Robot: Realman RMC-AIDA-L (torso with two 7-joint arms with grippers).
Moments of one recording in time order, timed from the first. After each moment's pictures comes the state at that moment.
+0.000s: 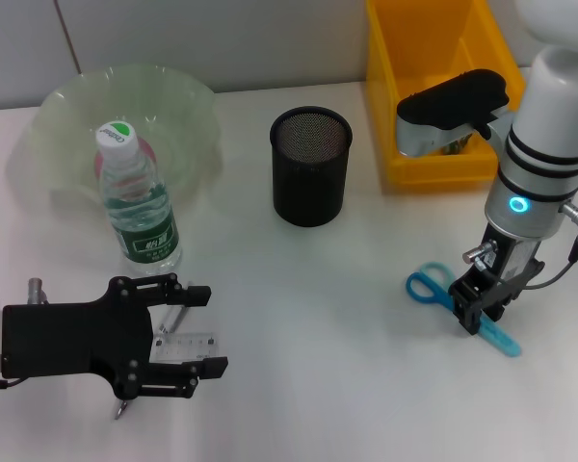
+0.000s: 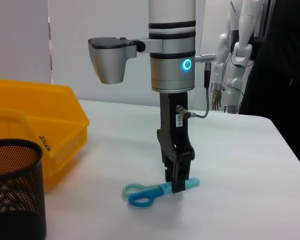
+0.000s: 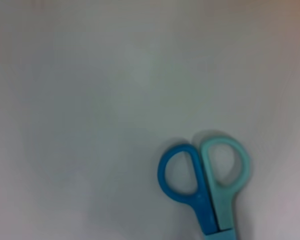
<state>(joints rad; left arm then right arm) -0.42 -2.06 0.99 0.76 1.89 1.66 -1.19 0.98 2.09 -1.28 -0.71 -2.90 -1.58 2.92</state>
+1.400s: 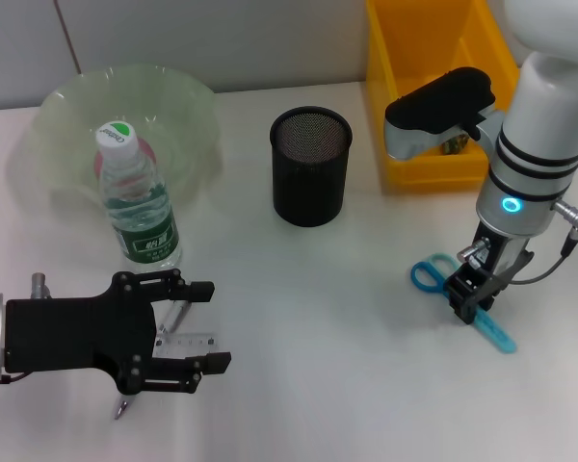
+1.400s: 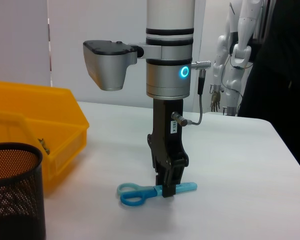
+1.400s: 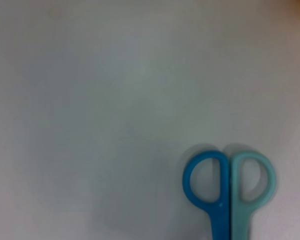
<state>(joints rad) -0.43 -2.06 0.99 0.76 1.89 1.66 -1.20 0.97 2.09 -1.33 -0.71 -2.88 -1.53 2.87</state>
